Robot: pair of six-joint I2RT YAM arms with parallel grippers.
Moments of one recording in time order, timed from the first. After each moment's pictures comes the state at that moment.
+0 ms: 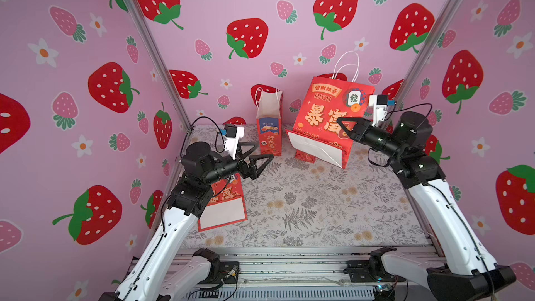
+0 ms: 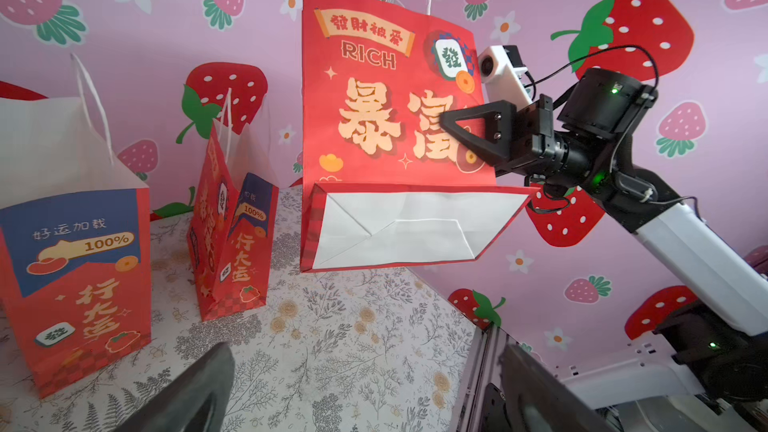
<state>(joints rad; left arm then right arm) -0.31 0.96 1.08 -0.18 0.69 -0.33 0.28 1.18 1.39 -0.21 -0.57 0.79</state>
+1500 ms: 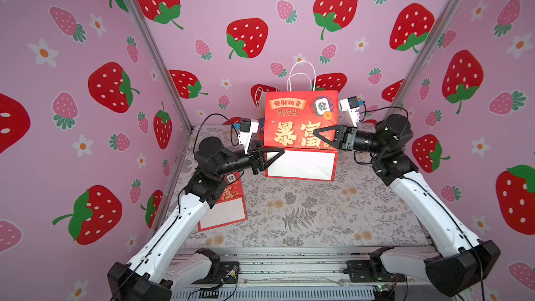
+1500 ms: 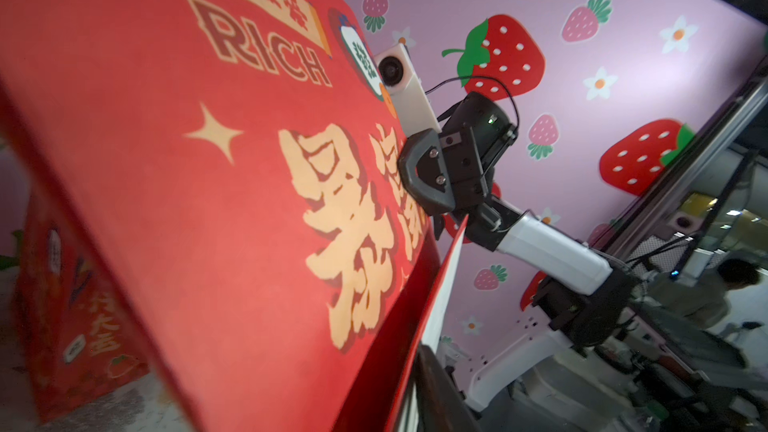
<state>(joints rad) -0.41 1.10 1.08 0.15 0.88 -0.52 0.40 1.26 1.30 0.19 -1.02 0.98</state>
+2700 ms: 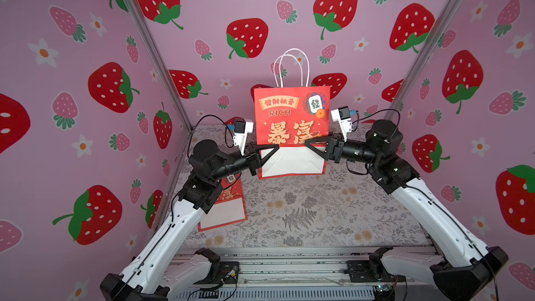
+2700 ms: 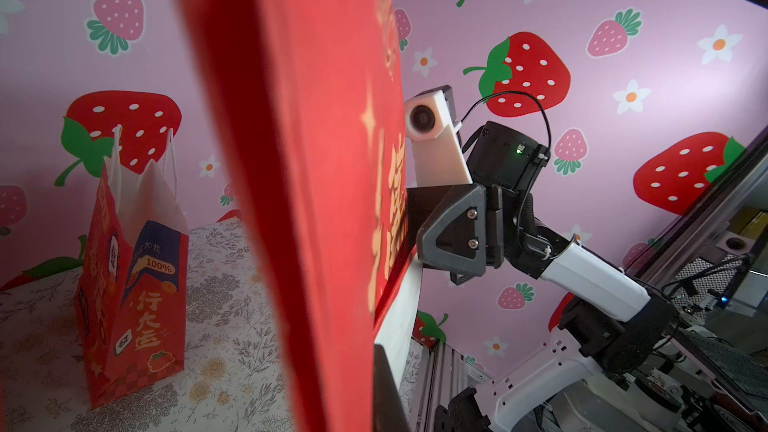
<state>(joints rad) -0.41 1.04 1.09 0.08 0.76 -0.48 0.53 1.20 1.31 -0.10 -0.76 0.57</state>
